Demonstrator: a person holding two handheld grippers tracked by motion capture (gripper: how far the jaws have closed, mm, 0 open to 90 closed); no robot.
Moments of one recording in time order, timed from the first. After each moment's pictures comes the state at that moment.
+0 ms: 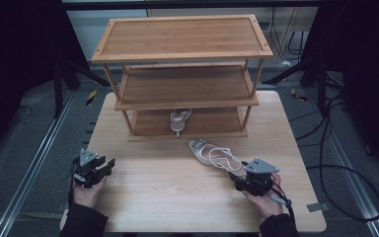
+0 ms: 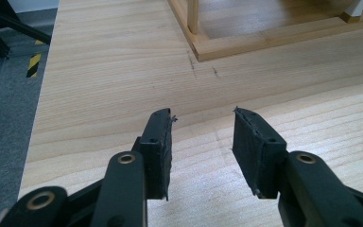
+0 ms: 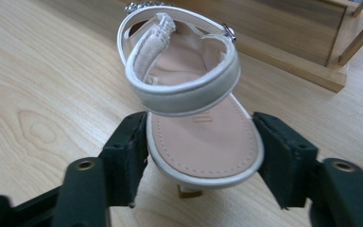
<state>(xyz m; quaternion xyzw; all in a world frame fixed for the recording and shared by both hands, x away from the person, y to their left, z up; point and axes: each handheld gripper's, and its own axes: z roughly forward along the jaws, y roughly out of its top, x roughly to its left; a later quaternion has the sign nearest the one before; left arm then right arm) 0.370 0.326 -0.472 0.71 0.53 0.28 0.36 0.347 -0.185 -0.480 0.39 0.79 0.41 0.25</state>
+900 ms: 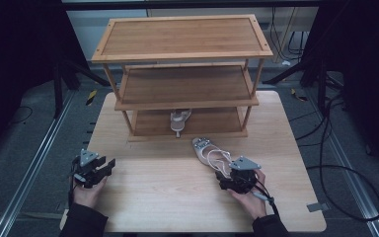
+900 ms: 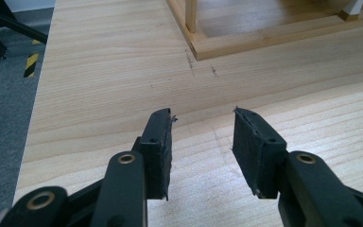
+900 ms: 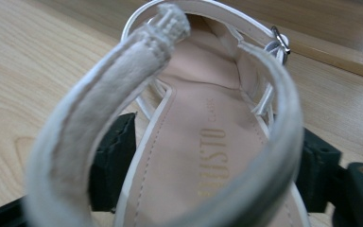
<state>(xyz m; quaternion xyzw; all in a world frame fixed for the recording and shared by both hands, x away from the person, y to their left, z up) 0.371 0.326 -0.472 0.71 0.53 0.28 0.36 0.364 -0.147 -0.498 0.42 0.78 0.40 0.23</state>
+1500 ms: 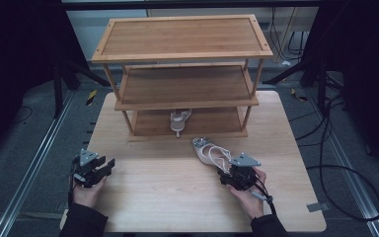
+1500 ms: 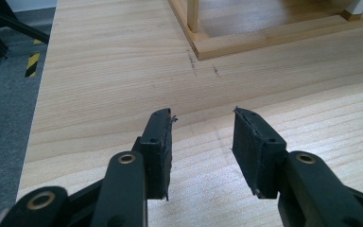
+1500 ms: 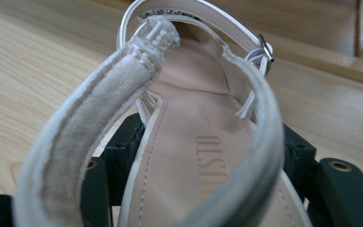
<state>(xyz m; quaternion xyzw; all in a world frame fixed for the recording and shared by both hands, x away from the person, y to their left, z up) 0.371 0.326 -0.472 0.71 0.53 0.28 0.36 0.366 -0.144 -0.486 0.45 0.76 0.39 0.25</state>
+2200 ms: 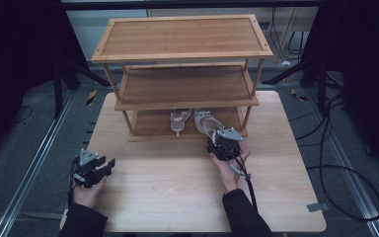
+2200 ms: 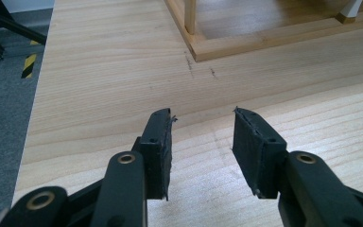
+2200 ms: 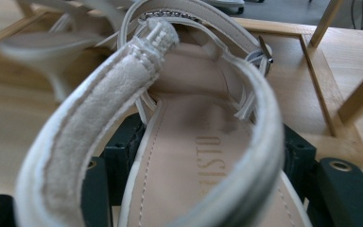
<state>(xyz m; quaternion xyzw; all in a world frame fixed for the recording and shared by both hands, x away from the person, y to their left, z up) 0.371 0.327 -0.472 0.71 0.53 0.28 0.37 0.447 -0.097 -0.472 0.54 0.67 0.40 0.31</state>
